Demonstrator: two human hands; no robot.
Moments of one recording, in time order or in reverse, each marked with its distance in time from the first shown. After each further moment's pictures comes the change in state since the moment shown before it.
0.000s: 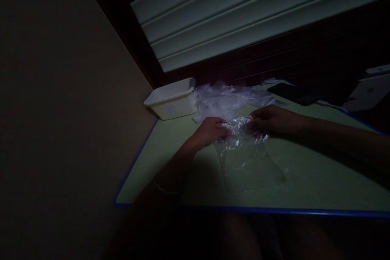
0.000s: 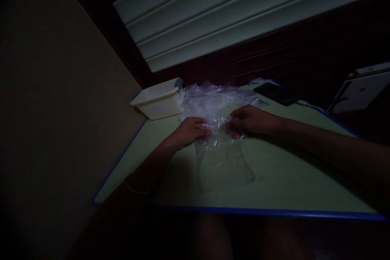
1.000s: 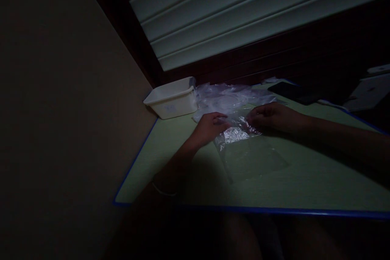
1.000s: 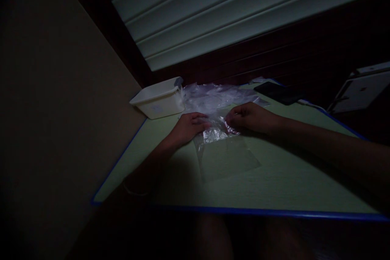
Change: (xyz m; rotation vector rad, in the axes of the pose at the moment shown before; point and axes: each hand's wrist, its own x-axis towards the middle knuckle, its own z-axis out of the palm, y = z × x) left_hand 0.002 -0.003 -0.006 0.122 0.109 0.189; right_hand -0.003 -0.004 0.004 0.048 0.103 -0.032
